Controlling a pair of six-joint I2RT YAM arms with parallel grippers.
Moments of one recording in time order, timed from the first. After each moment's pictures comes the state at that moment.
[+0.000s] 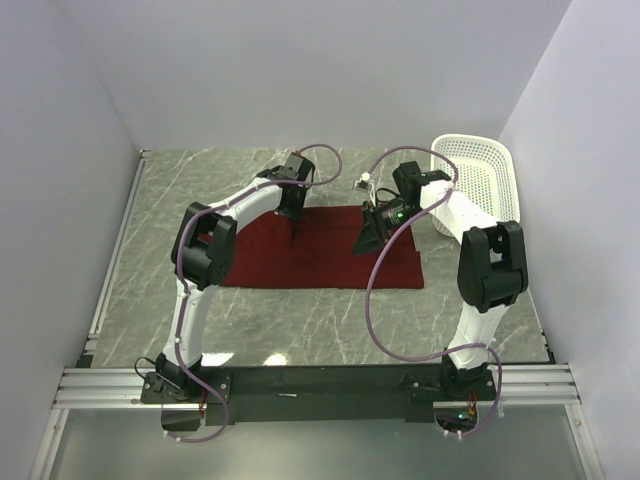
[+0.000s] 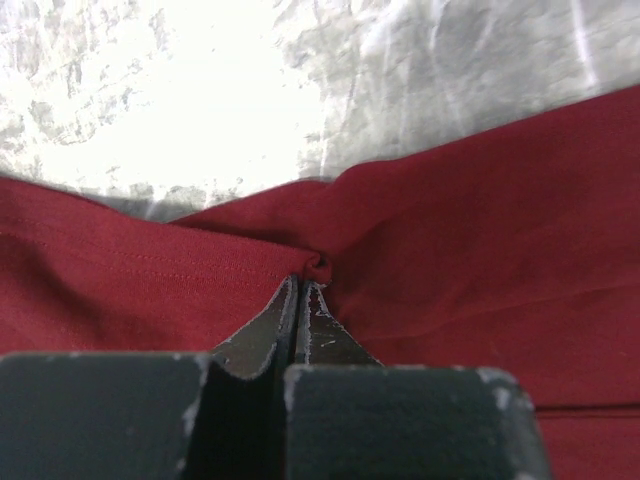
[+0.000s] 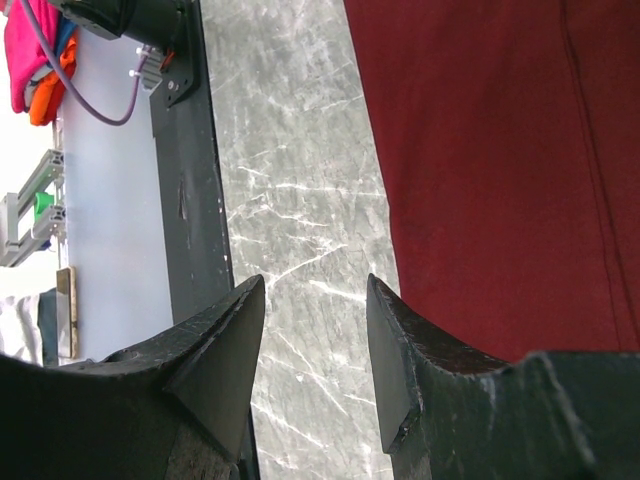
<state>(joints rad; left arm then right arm) -0.50 2.23 1.80 -0.61 -0.20 -0.21 0.24 1.85 1.44 -1.03 -1.10 -0.65</state>
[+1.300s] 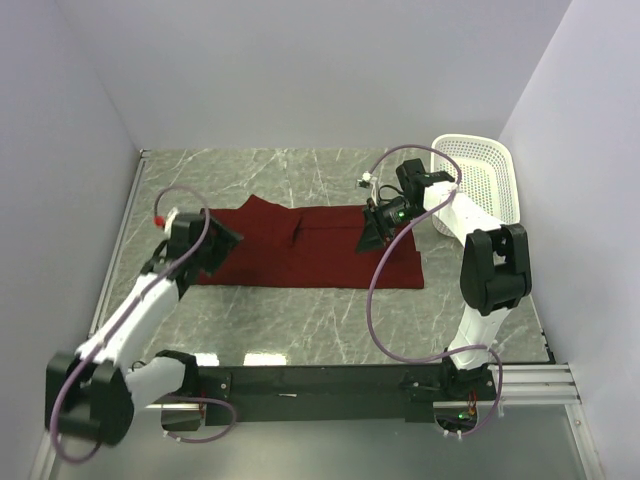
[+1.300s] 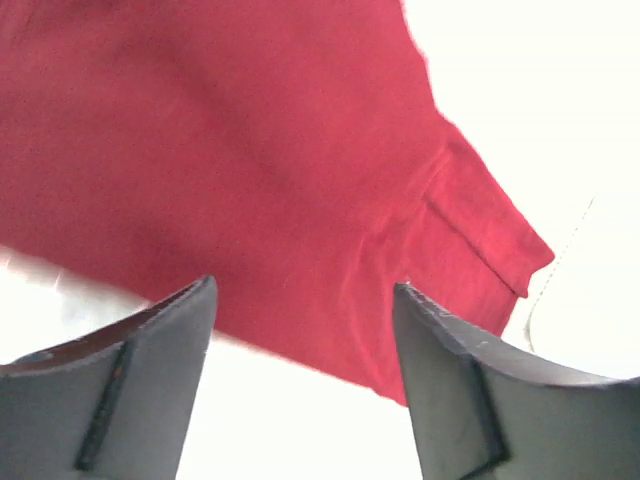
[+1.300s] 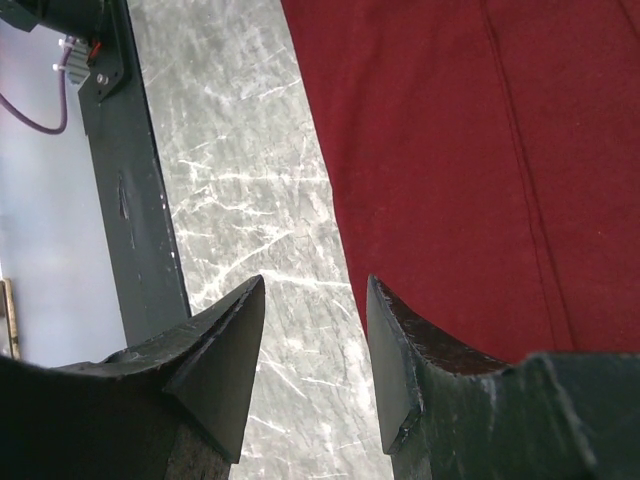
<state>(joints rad) -0.20 1.13 0.74 -0.30 -0.06 -0.99 0.22 1.82 1.42 -0.95 -0.99 -0.62</state>
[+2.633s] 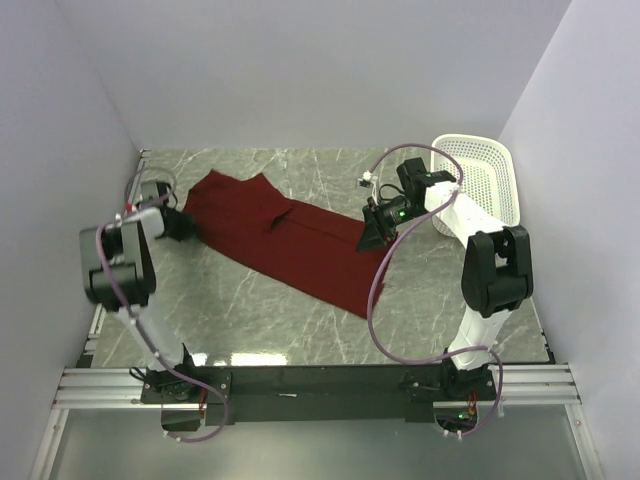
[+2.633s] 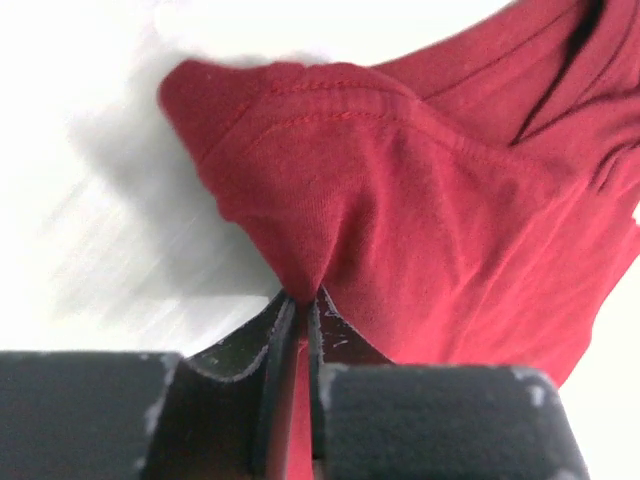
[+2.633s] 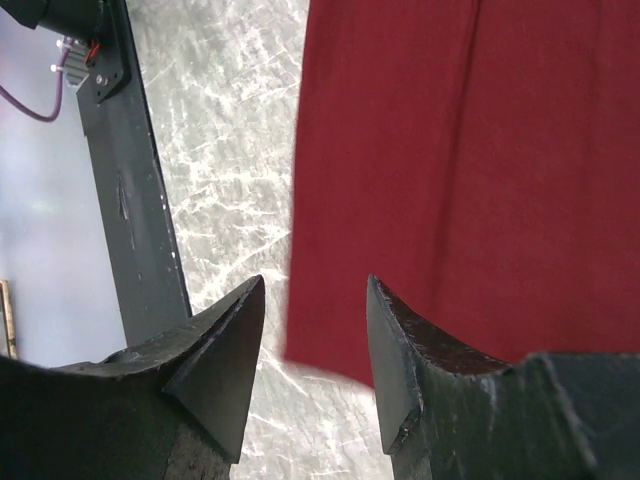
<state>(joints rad) 0.21 1.79 1.01 -0.23 0.02 -0.98 0.22 1.81 1.42 -0.95 -0.99 -0.62</state>
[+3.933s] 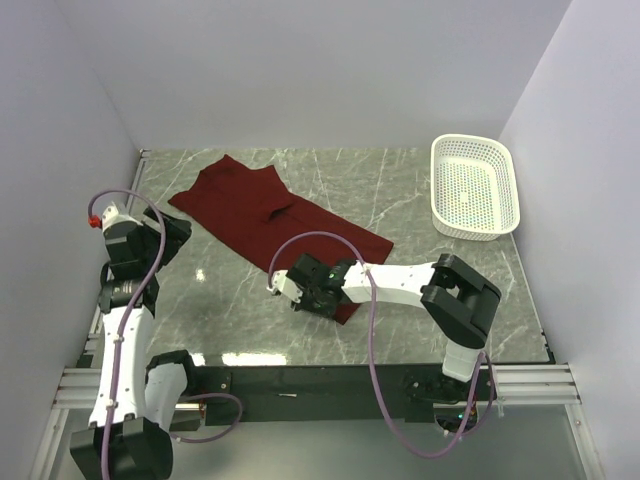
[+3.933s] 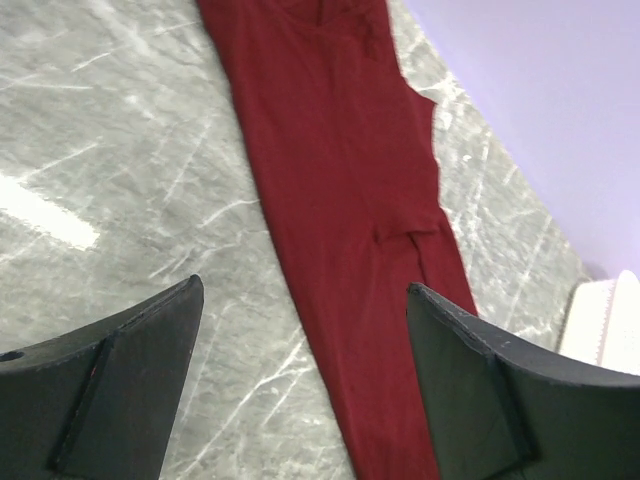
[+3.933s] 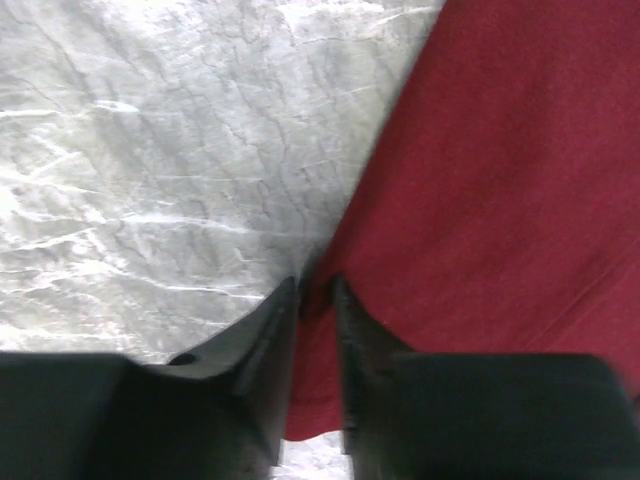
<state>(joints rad) 0.22 0.80 0.69 -0.33 0.08 -0.72 1.05 1.78 1.09 -0.50 0.01 -0.30</state>
